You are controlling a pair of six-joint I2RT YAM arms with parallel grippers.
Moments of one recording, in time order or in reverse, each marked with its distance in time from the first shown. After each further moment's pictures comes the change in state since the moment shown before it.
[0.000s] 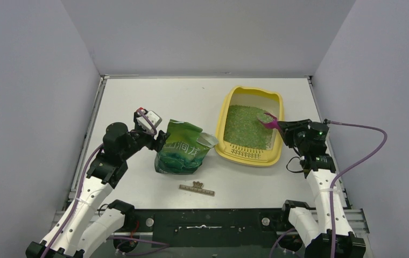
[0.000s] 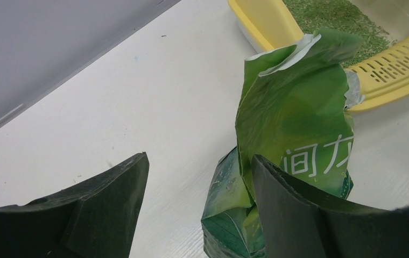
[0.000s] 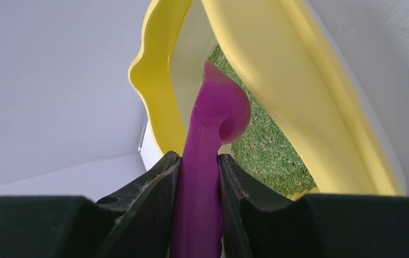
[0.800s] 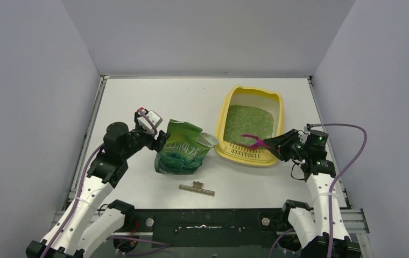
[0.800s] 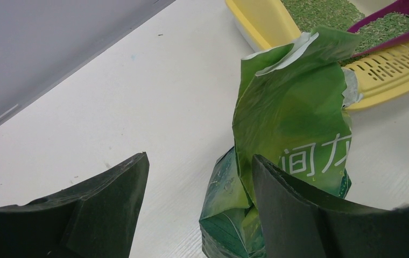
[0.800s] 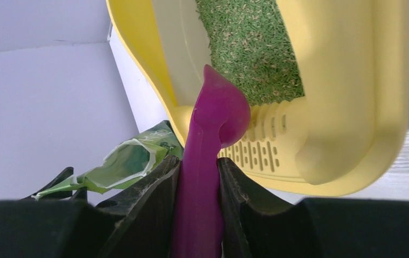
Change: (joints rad) left arm 0.000 0.006 0.000 0.000 0.010 0.000; right arm -0.041 -0.067 -0.054 -0.185 -0.429 -0.249
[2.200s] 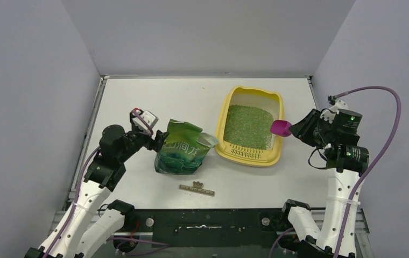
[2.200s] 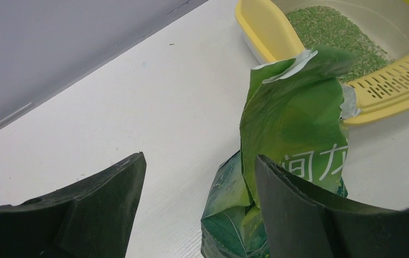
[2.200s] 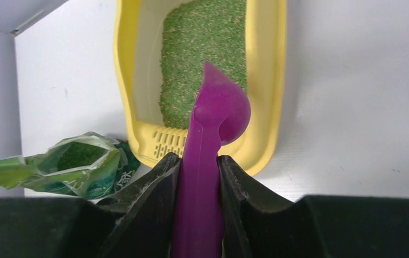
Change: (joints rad) left arm 0.000 -0.040 -0.002 0.002 -0.029 -0.025; right arm -0.090 0.068 0.628 -0.559 0.233 -0.634
